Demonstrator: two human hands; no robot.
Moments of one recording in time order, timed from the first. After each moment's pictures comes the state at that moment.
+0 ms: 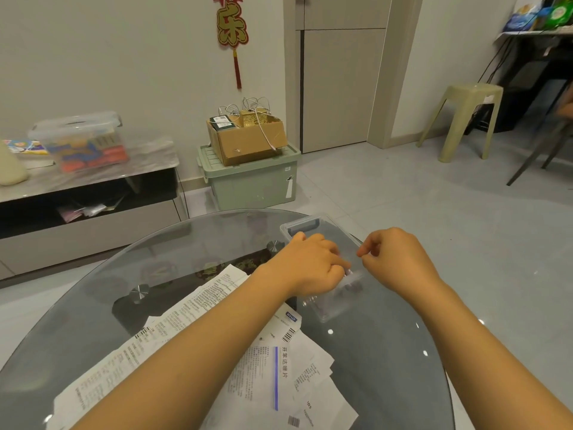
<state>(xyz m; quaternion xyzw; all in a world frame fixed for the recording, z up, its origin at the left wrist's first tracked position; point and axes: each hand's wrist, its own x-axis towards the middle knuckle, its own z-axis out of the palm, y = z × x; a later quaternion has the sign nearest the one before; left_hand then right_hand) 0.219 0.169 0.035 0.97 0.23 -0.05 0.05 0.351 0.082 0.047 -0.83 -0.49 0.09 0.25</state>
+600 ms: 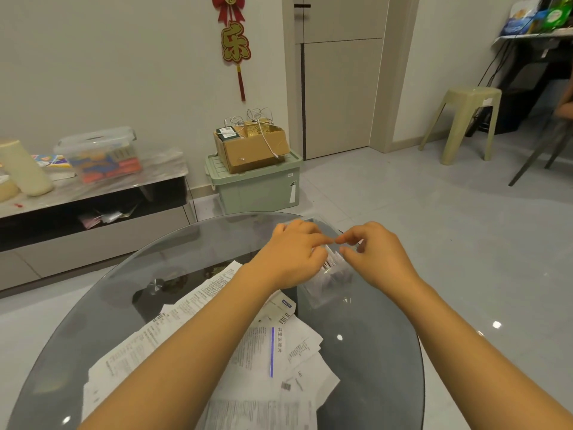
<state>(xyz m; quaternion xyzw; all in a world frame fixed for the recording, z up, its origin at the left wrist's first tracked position) 0.198 0.137 0.064 0.94 0.30 0.08 0.11 0.342 0.059 0.052 -0.76 -0.55 0.09 0.33</state>
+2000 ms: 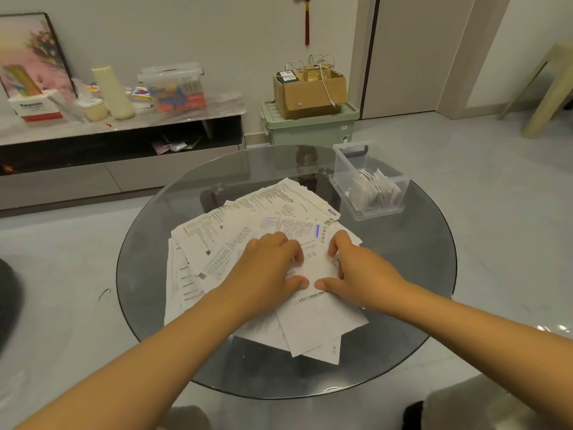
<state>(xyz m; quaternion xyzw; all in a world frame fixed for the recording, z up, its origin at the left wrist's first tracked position) 0.059 -0.004 -0.005 0.87 0.47 0.09 0.10 0.233 -0.030 -0.018 -0.66 -0.71 0.20 0.11</state>
